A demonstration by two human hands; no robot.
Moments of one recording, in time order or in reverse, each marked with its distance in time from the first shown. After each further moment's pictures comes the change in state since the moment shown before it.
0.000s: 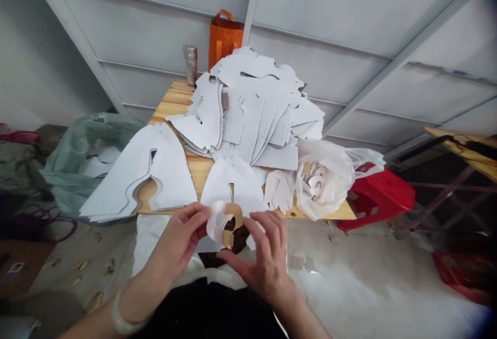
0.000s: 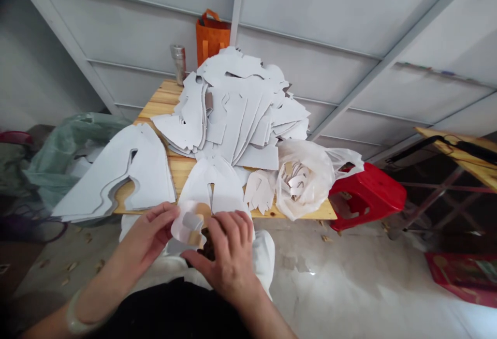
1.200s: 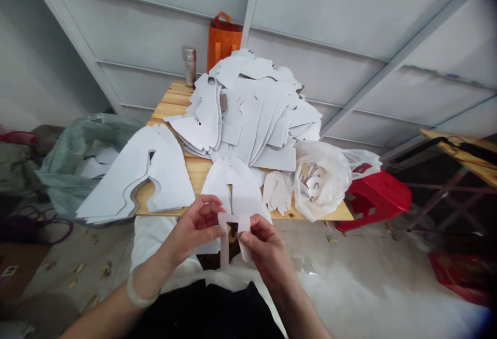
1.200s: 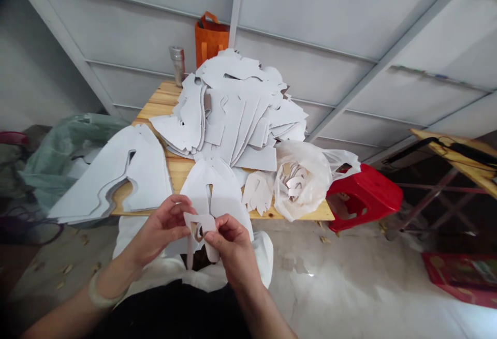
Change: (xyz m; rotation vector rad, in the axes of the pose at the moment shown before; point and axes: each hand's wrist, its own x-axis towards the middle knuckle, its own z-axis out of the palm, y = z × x) left_hand 0.023 -0.016 -0.012 0.113 -0.378 0.237; right_hand 0.005 0.002 0.005 1.333 -0.130 1.204
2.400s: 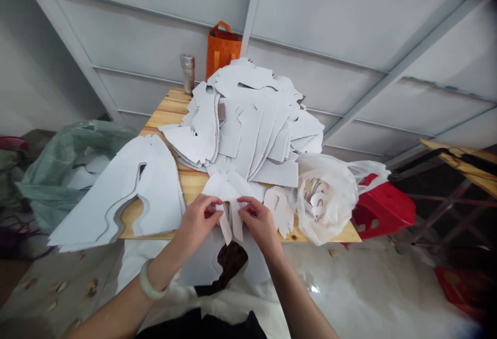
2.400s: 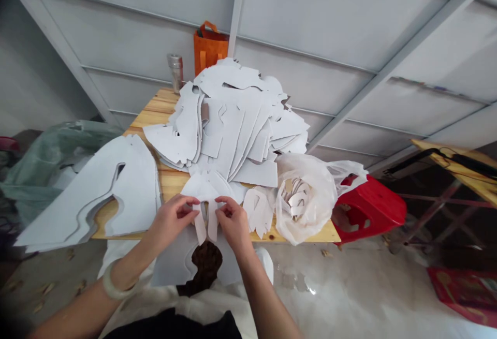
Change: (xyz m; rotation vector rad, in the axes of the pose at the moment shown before) left_hand 0.079 -0.029 -0.027 0.807 0.280 0.210; right_hand 0.112 -0.007 -0.035 -0.720 0.112 -0.195
